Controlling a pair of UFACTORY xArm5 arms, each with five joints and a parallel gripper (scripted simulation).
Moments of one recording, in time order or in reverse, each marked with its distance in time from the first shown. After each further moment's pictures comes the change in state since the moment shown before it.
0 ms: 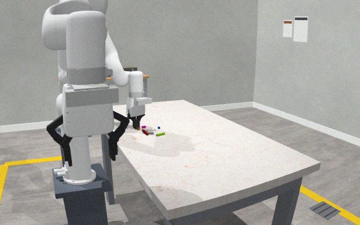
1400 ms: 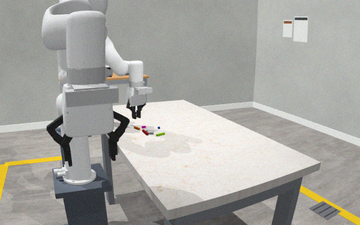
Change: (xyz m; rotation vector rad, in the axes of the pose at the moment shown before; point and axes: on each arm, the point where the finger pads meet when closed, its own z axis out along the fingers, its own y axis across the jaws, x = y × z) left arm 0.001 -0.001 -0.056 0.002 0.002 0.000; right arm 0.000 0.000 0.000 0.000 0.000 0.000
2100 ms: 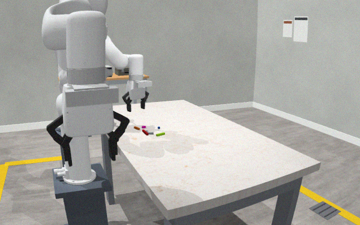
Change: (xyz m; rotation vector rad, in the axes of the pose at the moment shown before) left arm -0.001 0.001 -0.034 -0.002 -0.002 0.000; right arm 0.000 0.000 0.000 0.000 0.000 0.000
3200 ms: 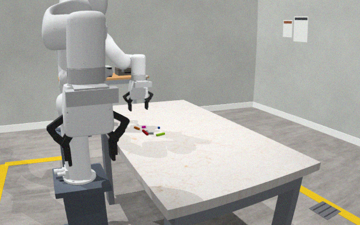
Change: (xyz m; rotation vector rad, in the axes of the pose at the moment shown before) left arm 0.008 -0.010 0.000 0.002 0.001 0.285; right arm 0.000 0.000 0.000 0.000 0.000 0.000
